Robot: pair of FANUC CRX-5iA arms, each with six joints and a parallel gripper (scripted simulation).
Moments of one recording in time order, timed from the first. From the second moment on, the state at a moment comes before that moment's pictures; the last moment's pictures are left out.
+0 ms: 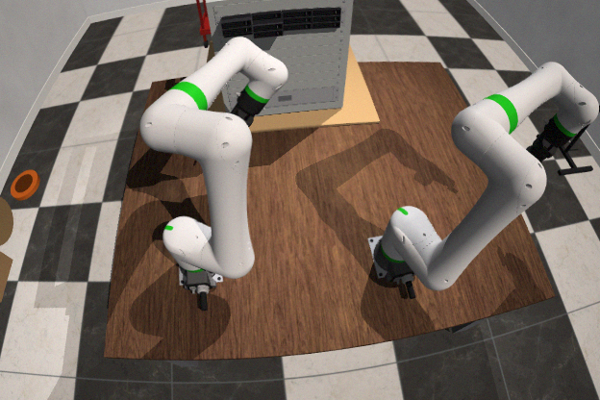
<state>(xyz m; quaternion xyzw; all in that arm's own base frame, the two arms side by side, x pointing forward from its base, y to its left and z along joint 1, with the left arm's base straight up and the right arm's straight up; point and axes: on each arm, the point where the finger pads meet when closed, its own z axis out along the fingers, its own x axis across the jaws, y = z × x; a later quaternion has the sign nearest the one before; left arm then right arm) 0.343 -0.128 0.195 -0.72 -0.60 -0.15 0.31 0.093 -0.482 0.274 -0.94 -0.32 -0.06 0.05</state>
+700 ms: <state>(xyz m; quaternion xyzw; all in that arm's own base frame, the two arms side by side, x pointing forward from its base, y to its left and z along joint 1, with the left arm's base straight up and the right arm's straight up) 0.343 -0.128 0.195 -0.72 -0.60 -0.15 0.31 0.016 -0.479 0.284 -1.00 -0.09 -0.02 0.02</state>
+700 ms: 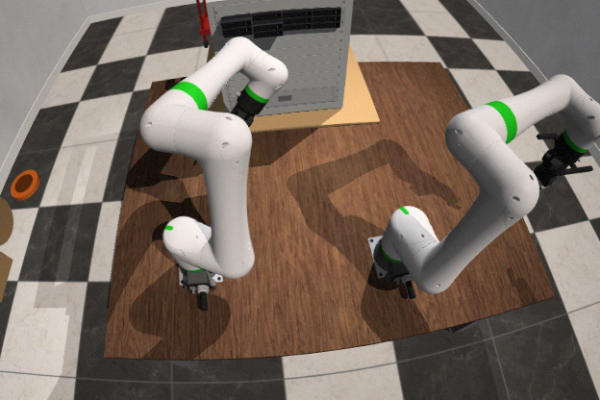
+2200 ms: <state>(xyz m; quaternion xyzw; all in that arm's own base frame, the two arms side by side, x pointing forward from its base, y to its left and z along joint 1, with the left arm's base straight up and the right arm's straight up) 0.343 -0.128 0.195 -0.72 -0.60 -0.15 0.31 -0.021 -0.474 0.289 -1.00 0.02 0.00 0.00</state>
